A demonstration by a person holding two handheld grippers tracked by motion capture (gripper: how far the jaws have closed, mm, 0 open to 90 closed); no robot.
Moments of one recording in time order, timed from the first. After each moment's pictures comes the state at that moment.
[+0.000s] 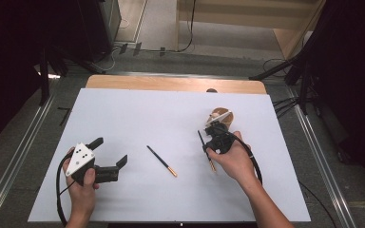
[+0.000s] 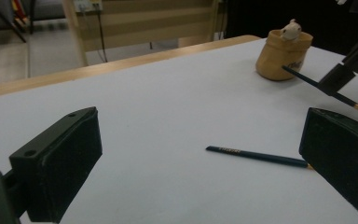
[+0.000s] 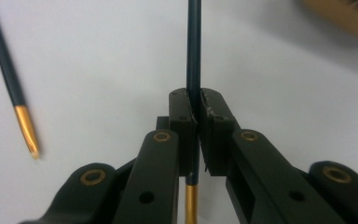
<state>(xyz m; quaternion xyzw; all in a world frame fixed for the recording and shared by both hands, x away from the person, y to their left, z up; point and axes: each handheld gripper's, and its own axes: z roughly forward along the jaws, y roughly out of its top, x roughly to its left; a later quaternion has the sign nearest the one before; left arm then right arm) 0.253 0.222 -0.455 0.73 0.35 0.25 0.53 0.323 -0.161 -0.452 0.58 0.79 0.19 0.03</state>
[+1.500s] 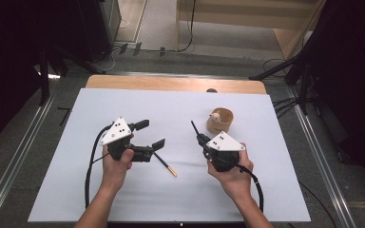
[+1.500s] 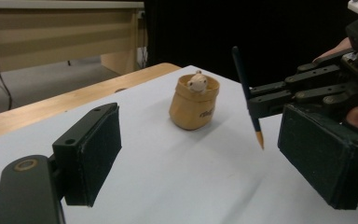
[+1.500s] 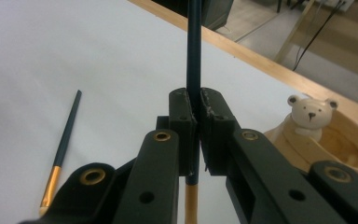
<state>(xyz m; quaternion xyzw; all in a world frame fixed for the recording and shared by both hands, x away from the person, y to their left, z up) 0.293 0.137 -0.416 0.76 0.25 0.14 0.59 0.248 -0.150 -0.440 0.38 0.76 0.42 0.31</state>
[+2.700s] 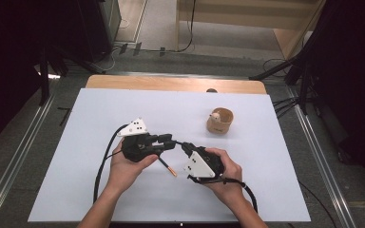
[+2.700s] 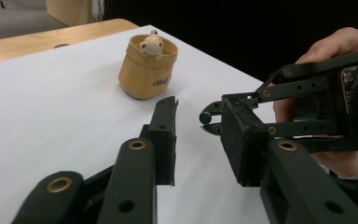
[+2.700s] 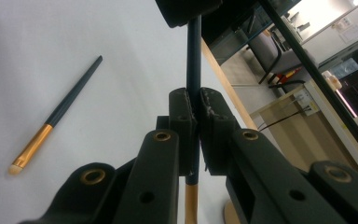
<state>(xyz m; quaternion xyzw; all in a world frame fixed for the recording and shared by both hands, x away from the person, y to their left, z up) 0.300 0.110 -0.423 0.80 0.26 0.01 0.55 0.232 -0.112 -0.456 0.15 0.82 0.33 0.44</state>
